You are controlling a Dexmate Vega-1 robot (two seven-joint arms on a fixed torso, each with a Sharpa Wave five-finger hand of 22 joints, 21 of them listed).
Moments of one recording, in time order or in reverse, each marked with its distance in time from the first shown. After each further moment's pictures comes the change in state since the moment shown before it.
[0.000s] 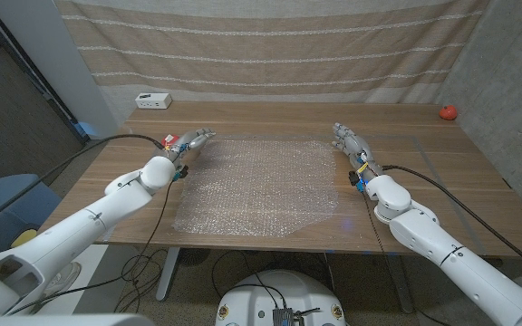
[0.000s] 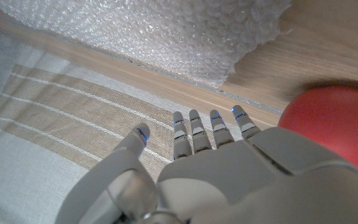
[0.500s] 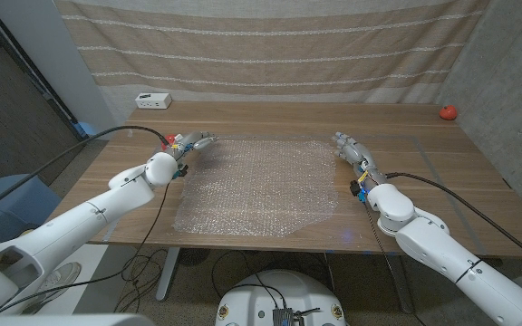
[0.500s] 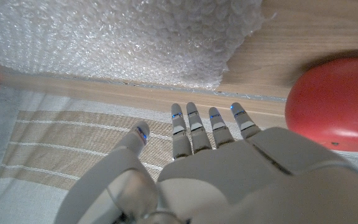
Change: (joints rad) left arm -0.055 0.019 0.065 -0.015 0.149 0.071 -0.049; left_hand 0.011 0.000 0.009 -0.022 -0.004 0.116 0.034 0.009 0.000 0.123 0.006 0.015 0.000 0.054 -0.018 0.000 0.000 0.040 0.004 0.000 0.000; right arm -0.110 -0.075 0.020 -0.217 -0.050 -0.213 -0.138; right_hand 0.040 -0.013 0.006 -0.030 -0.008 0.023 0.012 0.004 0.000 0.039 0.004 0.005 0.000 0.065 0.006 0.013 0.003 0.047 0.018 0.007 0.000
